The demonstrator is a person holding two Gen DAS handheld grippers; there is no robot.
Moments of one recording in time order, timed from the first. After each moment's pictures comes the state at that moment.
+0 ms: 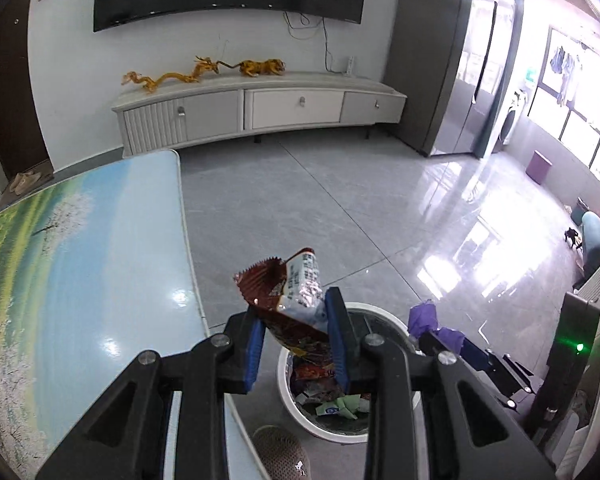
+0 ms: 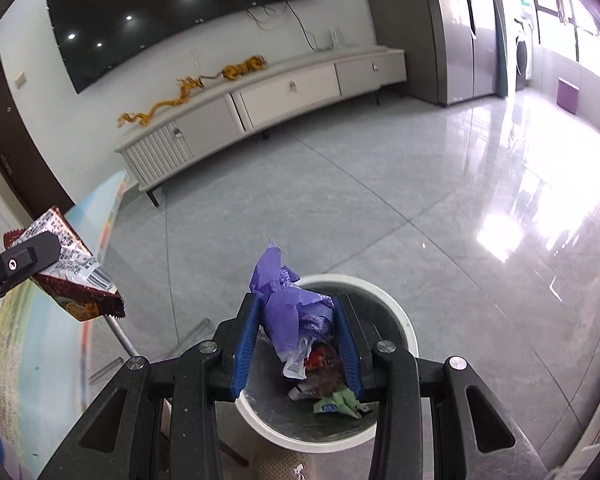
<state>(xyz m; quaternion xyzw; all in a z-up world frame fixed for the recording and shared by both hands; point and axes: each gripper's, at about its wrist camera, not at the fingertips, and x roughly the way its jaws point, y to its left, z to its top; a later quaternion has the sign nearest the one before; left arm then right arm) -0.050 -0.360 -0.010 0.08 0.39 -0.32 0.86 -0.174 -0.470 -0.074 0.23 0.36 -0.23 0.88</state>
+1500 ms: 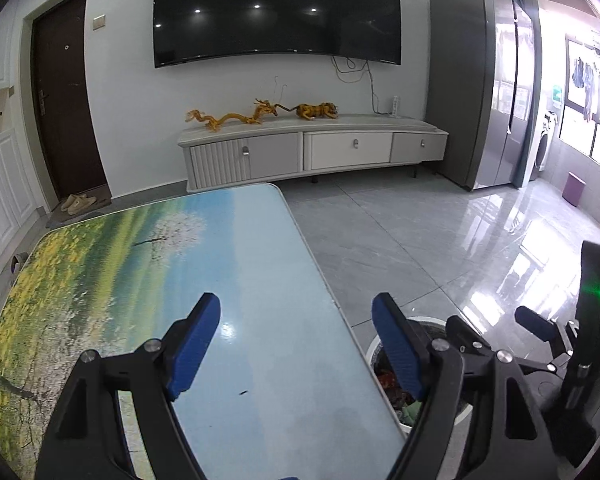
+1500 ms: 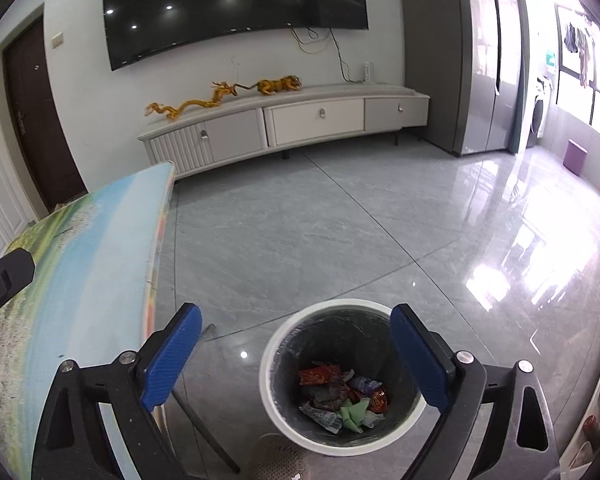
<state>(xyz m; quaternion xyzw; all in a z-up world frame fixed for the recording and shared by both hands) -0.067 -0.231 0.021 0.08 0.30 -0.24 0.92 -0.140 -0.391 -0.028 0.13 0.33 -0.22 0.91</state>
